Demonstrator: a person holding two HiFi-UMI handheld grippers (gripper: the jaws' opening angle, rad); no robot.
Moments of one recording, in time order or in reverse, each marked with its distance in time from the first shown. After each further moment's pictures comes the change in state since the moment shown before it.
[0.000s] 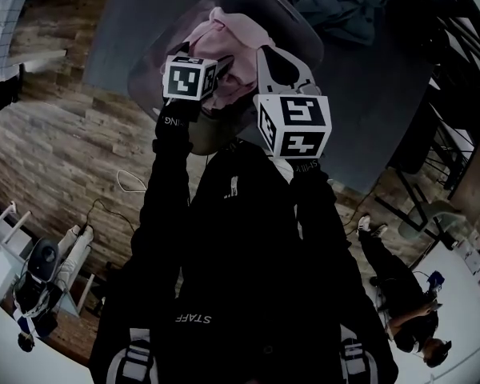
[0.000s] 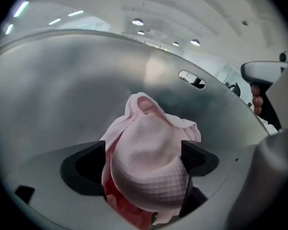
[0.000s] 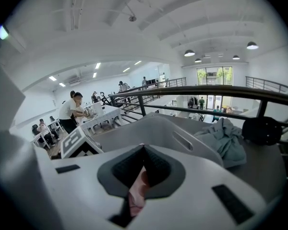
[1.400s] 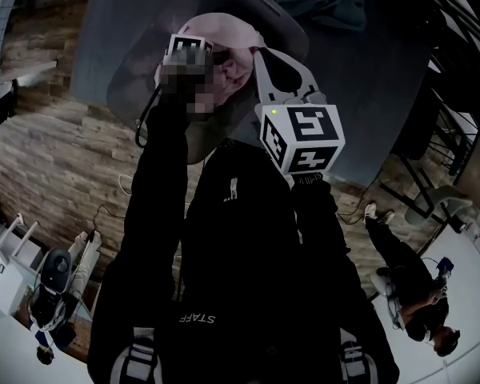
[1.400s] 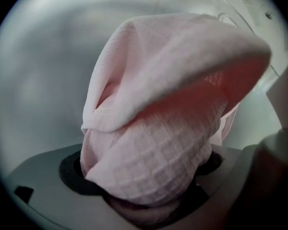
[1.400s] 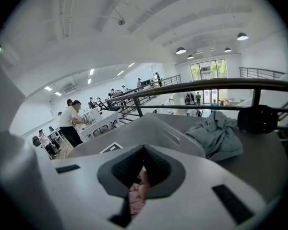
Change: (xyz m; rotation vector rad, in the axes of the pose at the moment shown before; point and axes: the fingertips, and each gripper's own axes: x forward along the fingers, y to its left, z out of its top) left arm 0.101 0.010 -0.045 -0.044 0.318 -0.048; right arm -0.016 -0.026 -0.001 0.108 -0.009 0.001
